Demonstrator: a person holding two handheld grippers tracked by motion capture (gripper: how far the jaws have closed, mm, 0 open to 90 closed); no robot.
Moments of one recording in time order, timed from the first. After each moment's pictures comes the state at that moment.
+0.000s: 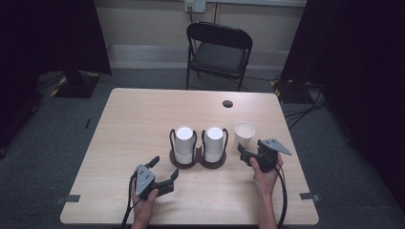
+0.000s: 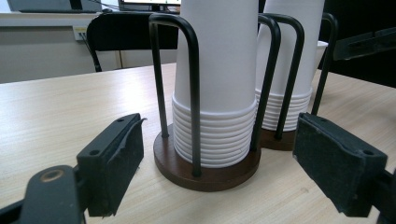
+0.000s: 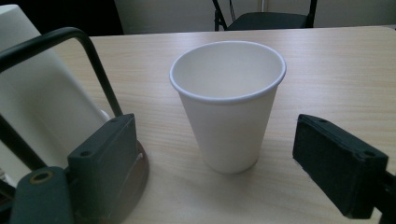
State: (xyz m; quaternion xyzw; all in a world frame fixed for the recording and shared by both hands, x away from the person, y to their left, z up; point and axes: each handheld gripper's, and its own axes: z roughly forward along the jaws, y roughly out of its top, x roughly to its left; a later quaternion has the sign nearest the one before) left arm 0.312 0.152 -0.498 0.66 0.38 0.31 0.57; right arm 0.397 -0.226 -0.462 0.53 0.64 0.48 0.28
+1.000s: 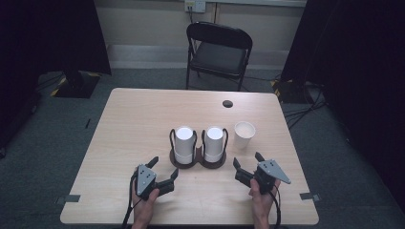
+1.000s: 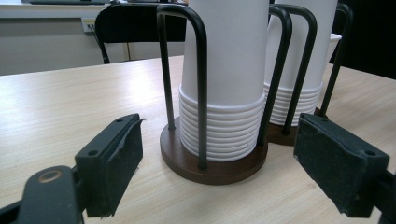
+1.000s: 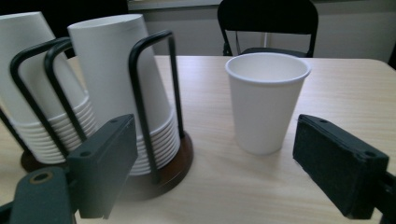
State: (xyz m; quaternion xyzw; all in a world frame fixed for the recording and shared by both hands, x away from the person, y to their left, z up) left arm 0.312 0.150 -0.497 0.66 0.40 0.32 0.55; right arm 0.328 -0.202 -0.467 0.48 0.62 0.52 0.33
